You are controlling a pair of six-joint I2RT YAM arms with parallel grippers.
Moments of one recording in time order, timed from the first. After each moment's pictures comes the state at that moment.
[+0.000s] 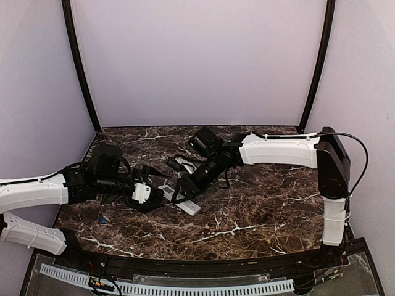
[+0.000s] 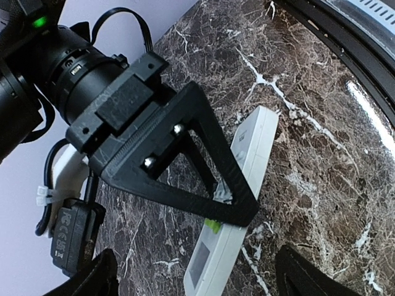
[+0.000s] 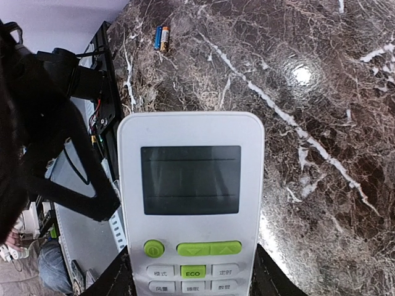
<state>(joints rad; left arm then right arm) -0.78 1.09 0.65 -0.10 0.40 1.12 0.97 2.01 1.61 -0.61 -0.64 0.22</state>
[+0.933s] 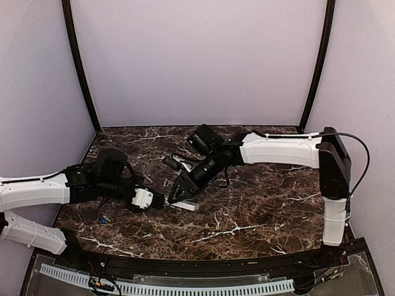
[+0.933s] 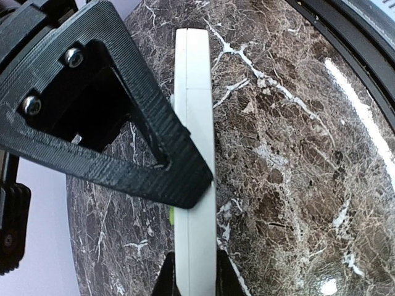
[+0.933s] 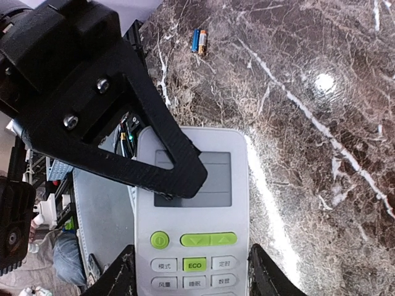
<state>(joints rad) -0.79 1.12 0.65 -0.22 0.33 1.14 0.99 2.00 1.62 -0.59 -0.76 0.24</state>
